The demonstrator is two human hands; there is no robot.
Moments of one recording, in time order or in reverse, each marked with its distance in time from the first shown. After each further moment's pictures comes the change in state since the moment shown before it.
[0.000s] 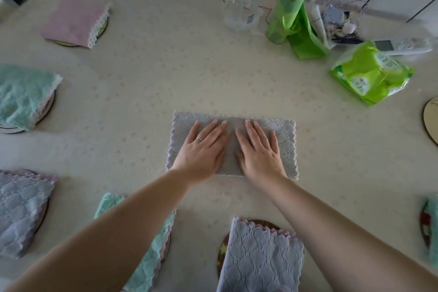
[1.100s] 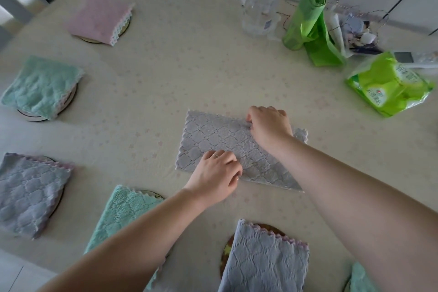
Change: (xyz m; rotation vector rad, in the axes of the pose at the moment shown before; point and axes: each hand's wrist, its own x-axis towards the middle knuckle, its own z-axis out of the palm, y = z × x) left_hand -0.028 0.033 -0.017 -0.336 0.062 -0.034; right_hand 0.074 -0.005 -0.053 -0.052 -0.005 0.025
